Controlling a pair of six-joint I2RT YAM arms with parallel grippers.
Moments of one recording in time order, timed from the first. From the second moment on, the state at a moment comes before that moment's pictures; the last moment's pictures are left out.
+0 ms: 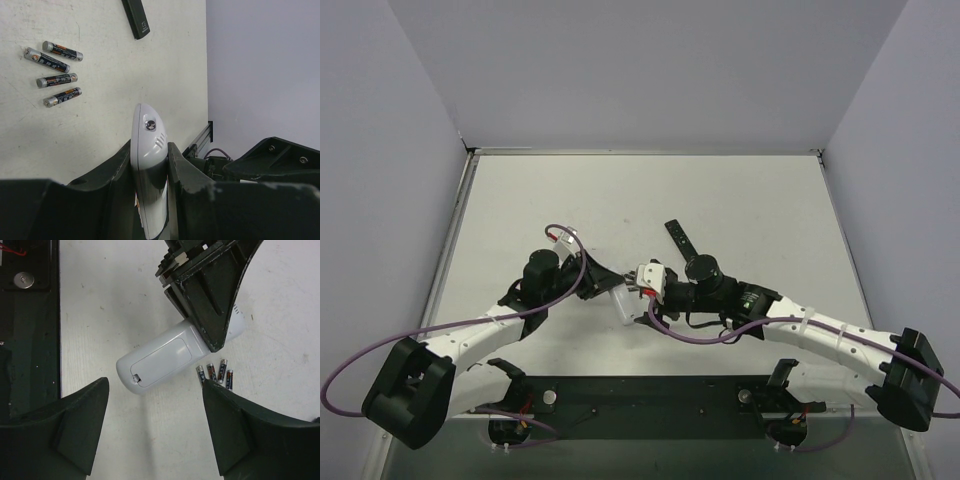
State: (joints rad) left arm -0.51 1.13 0.39 0.38 0.40 -1.09; right arm 0.97 1.09 0.70 -0.06 -0.32 -0.37
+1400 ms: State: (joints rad) left arm -0.50 1.12 0.40 0.36 0.43 -1.17; right arm 0.97 1.21 0.69 -0.01 -0.36 -0.41
